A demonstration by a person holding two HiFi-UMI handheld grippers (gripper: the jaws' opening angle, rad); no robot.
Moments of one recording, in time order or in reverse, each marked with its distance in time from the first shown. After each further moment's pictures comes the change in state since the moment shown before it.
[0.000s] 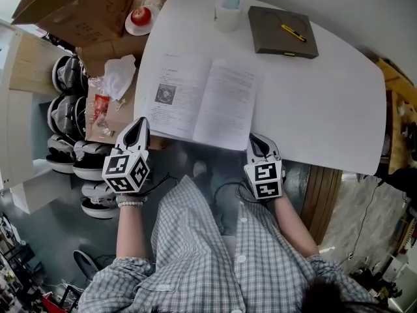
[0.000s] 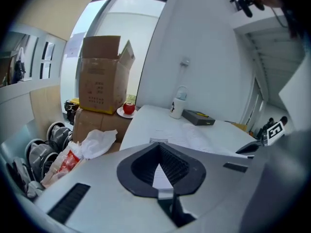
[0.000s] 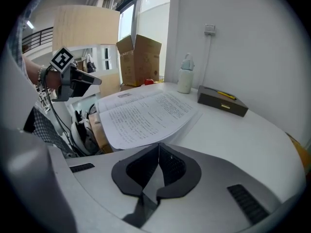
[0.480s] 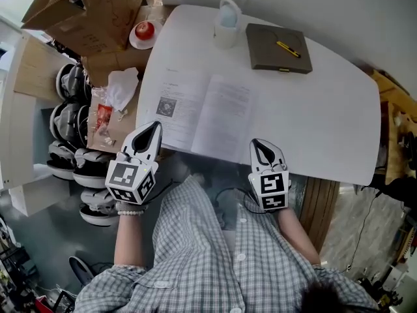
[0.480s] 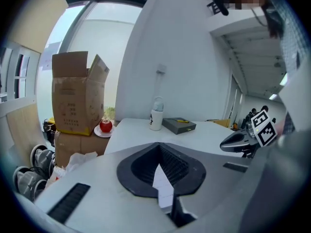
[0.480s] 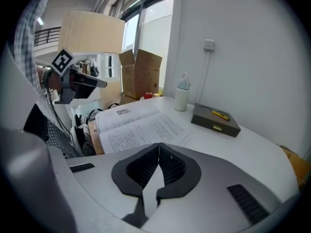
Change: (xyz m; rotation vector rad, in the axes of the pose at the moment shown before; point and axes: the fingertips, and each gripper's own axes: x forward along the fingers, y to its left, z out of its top) left arm -0.006 -0.067 0.056 0.170 -0.062 -0.175; right arm -0.034 -0.024 0.057 -0.049 -0.106 -0.017
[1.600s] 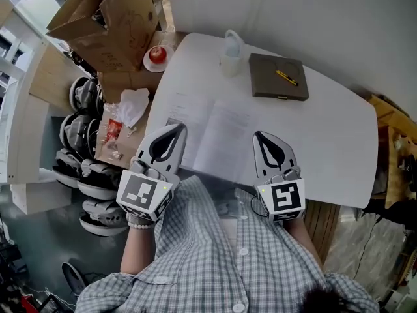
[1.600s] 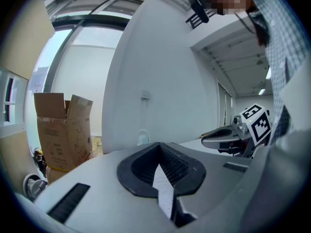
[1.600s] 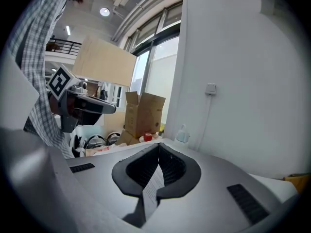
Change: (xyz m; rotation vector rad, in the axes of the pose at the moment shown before) left arm -0.011 -0.076 0.119 0.141 -0.228 -0.046; right arm -0.052 -0.026 0.155 -0.085 -0.393 0.030
